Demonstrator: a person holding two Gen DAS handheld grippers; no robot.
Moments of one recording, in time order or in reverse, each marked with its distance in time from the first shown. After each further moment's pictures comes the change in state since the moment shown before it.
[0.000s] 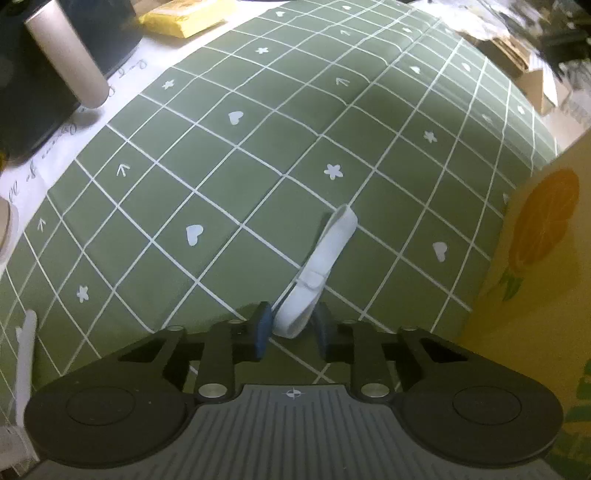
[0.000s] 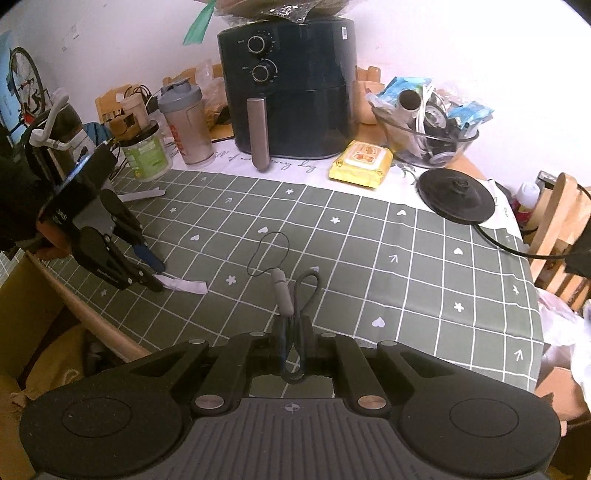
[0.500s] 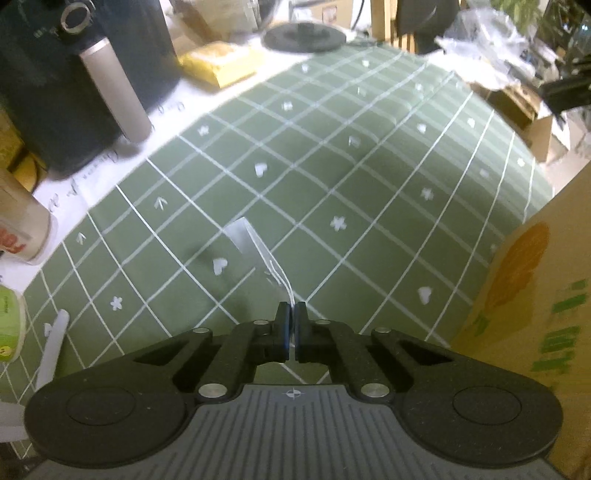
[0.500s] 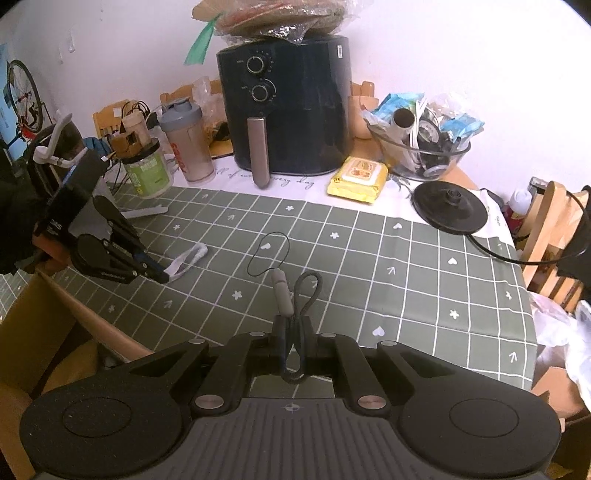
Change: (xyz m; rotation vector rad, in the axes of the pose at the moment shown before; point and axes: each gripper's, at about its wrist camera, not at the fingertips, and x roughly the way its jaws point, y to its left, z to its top) left arm -0.047 -0.007 0.001 -0.094 -0.146 0.053; right arm -0.019 0.011 0.007 0.012 -0.044 -0.003
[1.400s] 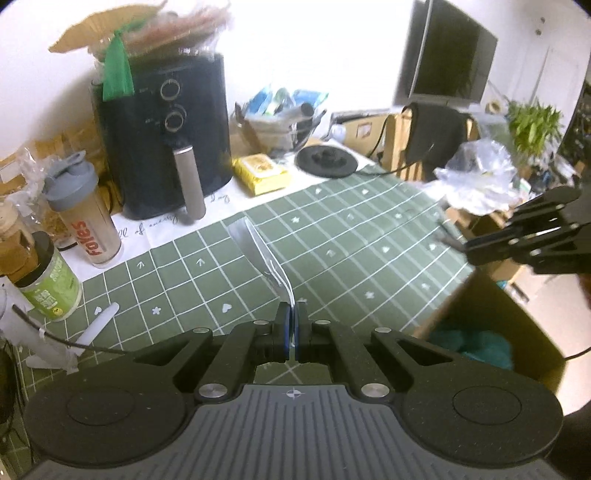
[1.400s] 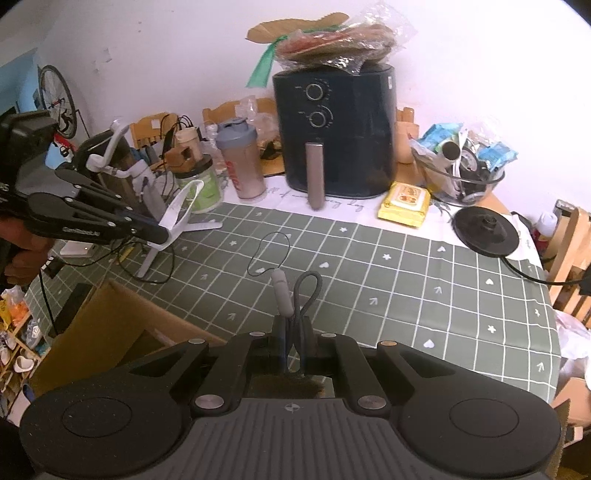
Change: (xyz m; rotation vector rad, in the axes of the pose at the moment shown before) left arm -0.145 -0.049 -0.026 -0.232 -0.317 0.059; right arm -0.037 0.054 0.002 -0.034 -0.054 0.089
